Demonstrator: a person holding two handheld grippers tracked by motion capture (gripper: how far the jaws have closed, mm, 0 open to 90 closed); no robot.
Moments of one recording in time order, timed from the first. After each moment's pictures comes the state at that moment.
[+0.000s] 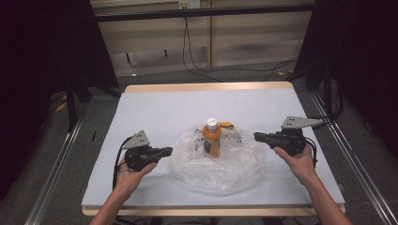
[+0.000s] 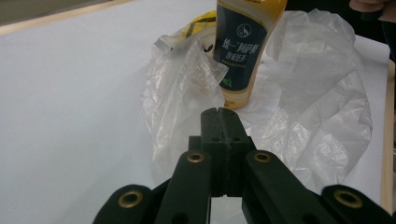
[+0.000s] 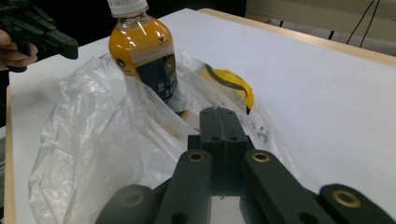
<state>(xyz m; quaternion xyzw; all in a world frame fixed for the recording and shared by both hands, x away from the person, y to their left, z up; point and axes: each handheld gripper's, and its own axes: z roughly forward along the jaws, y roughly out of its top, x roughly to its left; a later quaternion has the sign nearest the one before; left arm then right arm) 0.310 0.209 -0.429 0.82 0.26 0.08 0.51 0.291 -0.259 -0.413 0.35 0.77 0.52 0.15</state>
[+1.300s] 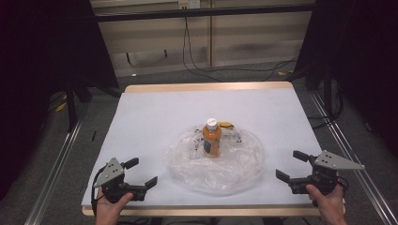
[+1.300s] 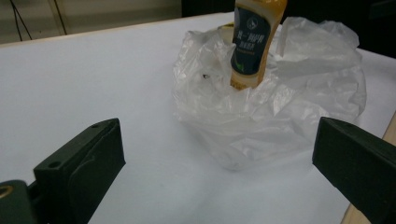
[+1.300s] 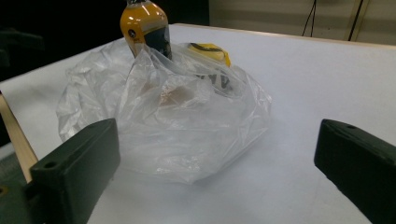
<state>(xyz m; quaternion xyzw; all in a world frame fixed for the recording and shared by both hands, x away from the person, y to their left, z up) 0.237 0.255 -0.444 0.77 0.32 0.15 0.54 0.191 -0.300 -0.438 0.42 0.70 0.54 0.20</state>
